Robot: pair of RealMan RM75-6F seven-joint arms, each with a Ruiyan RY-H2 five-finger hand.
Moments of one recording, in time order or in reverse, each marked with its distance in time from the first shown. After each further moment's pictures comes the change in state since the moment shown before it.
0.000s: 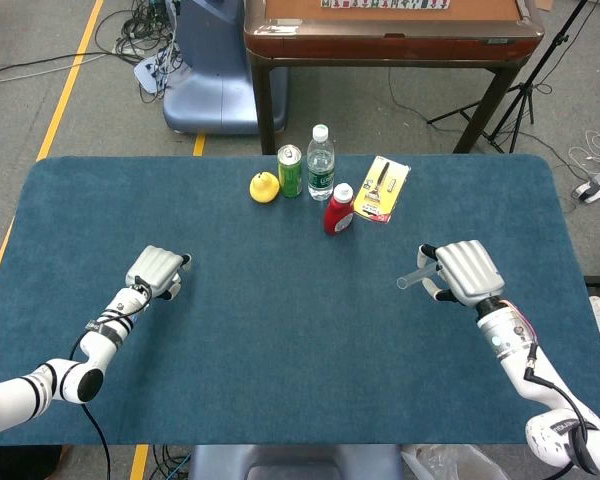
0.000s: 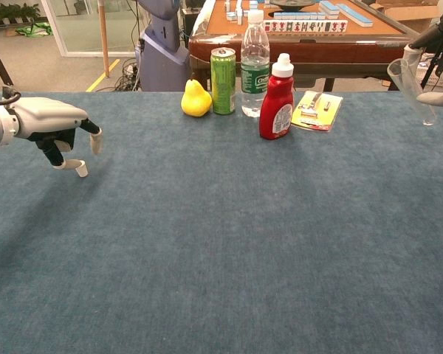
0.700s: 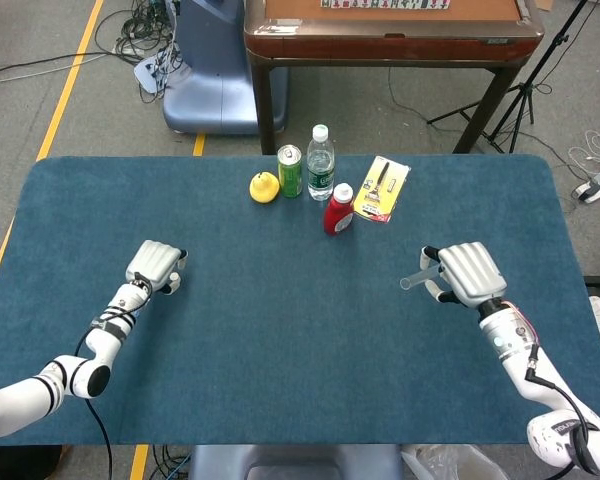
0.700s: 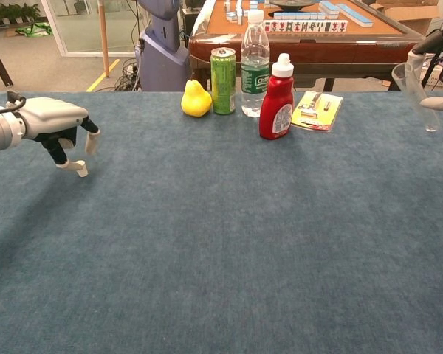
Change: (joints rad) left arm 0.037 -0.099 -0.042 0.170 0.071 0.012 -0.057; right arm -0.007 -0.002 -0.005 0.009 0.002 -0.003 0.004
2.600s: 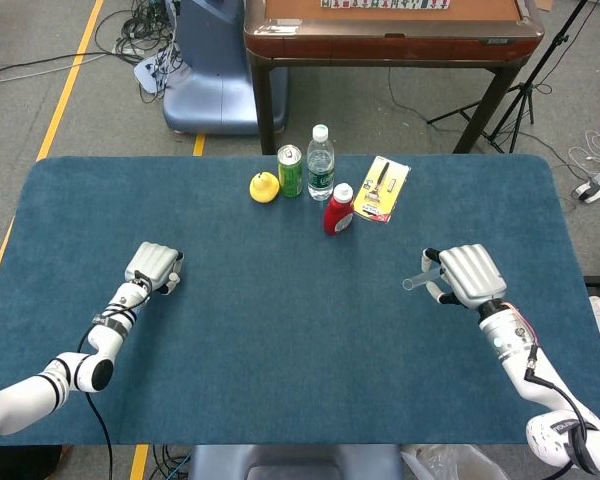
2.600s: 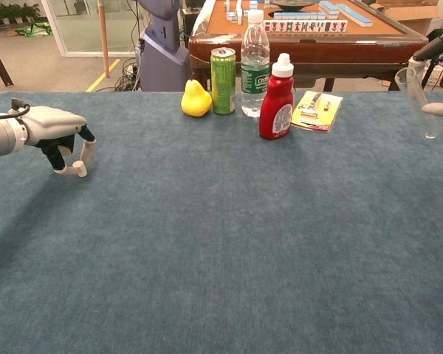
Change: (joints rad) left arm 0.007 -0.032 -0.044 0.061 -0.034 -0.088 0.035; right arm -0.001 -0.008 -0.005 0.006 0.018 -0.008 -0.012
